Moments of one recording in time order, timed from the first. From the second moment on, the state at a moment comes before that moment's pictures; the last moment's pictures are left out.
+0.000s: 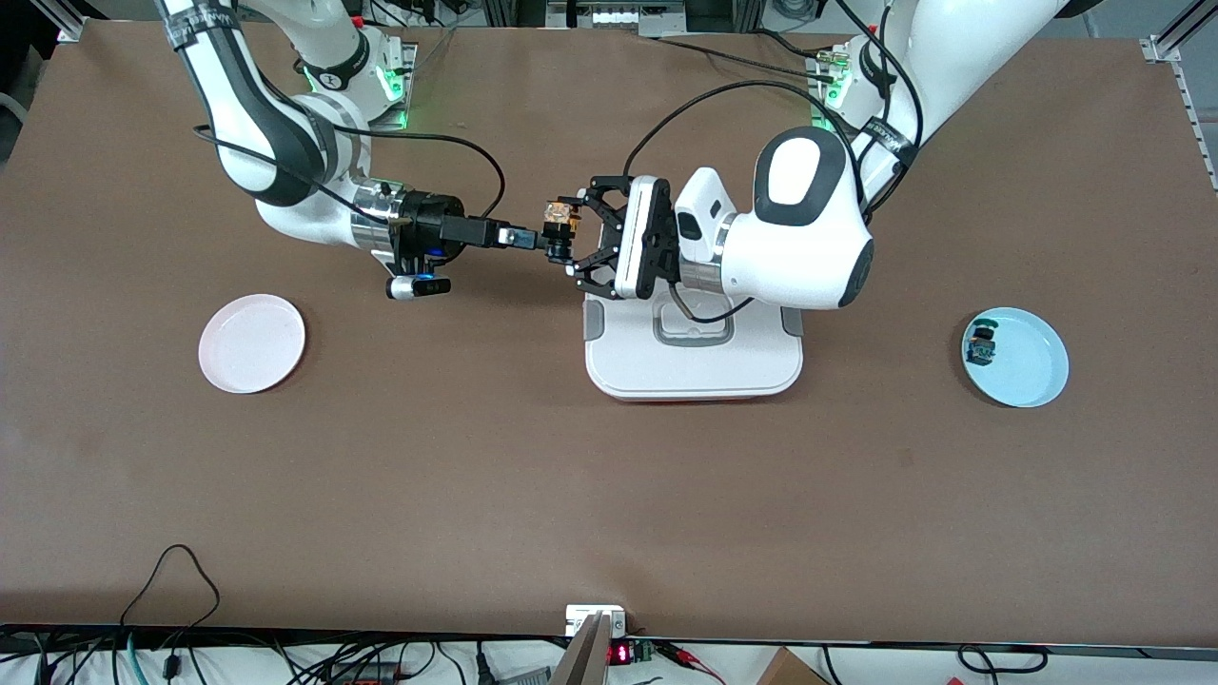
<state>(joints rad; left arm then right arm) 0.05 0.60 -0.80 -1.55 -0.93 2.15 1.33 0.42 0.13 0.02 -2.17 2.03 2.00 -0.36</state>
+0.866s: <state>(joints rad) 0.05 0.60 -0.80 -1.55 -0.94 2.15 1.33 0.45 0.12 0.02 -2.19 2.06 2.03 -0.40</state>
